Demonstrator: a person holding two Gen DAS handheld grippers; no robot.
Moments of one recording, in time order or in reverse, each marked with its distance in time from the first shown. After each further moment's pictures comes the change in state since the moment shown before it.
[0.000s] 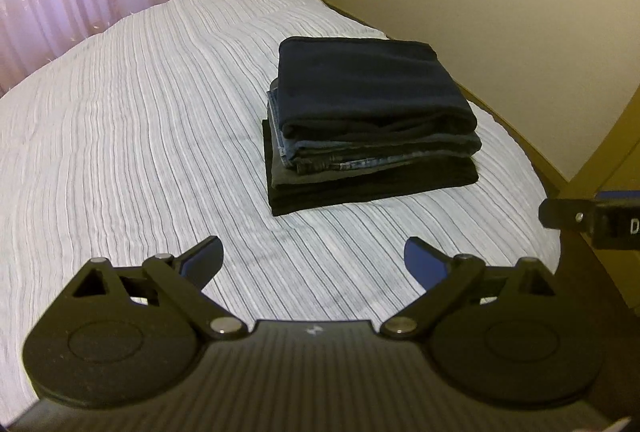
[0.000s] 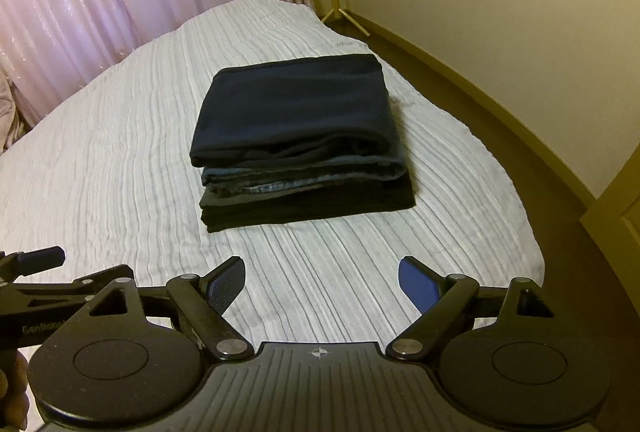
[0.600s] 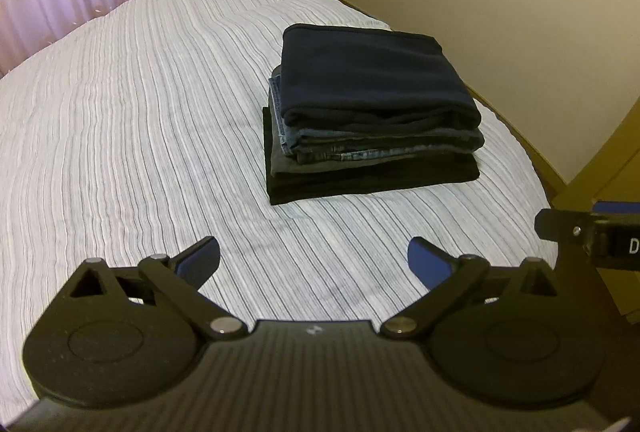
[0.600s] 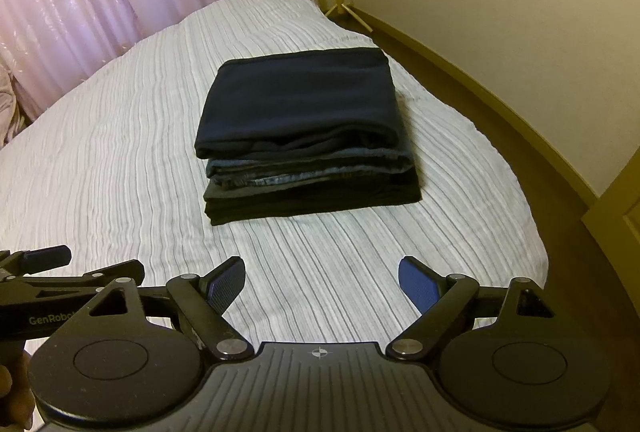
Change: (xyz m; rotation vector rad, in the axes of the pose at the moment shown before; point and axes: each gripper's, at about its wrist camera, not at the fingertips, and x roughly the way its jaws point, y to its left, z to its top) left arm 0.008 0.005 -0.002 -0.032 0.031 -0.008; right arm 0.003 0.007 -0.003 -0.007 0.014 -0.002
